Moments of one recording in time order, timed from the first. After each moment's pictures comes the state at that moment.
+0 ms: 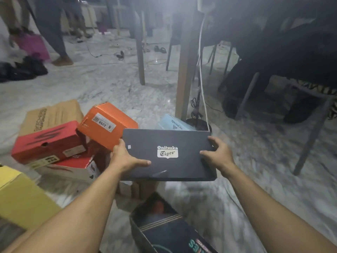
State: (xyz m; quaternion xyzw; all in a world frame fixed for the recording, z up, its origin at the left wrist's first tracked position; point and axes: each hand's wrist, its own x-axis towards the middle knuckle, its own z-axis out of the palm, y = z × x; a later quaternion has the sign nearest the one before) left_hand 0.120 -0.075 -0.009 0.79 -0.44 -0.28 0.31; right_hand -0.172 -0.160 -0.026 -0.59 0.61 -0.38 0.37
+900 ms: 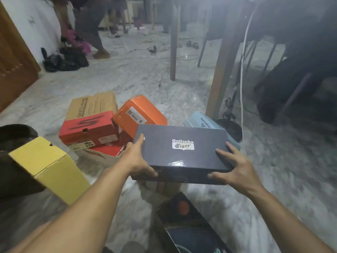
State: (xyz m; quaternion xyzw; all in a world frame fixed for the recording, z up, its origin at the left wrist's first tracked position) left_hand 0.165 -0.036 0.006 0.81 -0.48 -0.27 0.20; right_hand -0.144 -0.127 -0.031 -0.78 0.48 -0.27 0.29
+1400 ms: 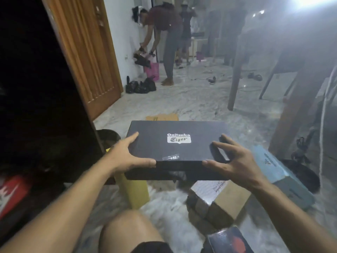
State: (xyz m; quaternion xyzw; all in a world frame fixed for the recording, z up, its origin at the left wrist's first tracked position) left_hand 0.262 0.128 0.123 0.84 -0.37 -0.18 0.36; right_hand 0.020 -0.080 0.080 -0.86 0.27 -0.30 0.31
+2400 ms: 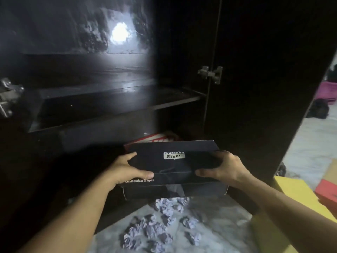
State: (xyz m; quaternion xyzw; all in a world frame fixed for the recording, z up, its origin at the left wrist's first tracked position) left_hand 0.404 0.537 0.067 0.86 0.10 -0.06 0.50; right_hand 0.434 0.227 0.059 -0.93 -0.07 -0.03 0.37
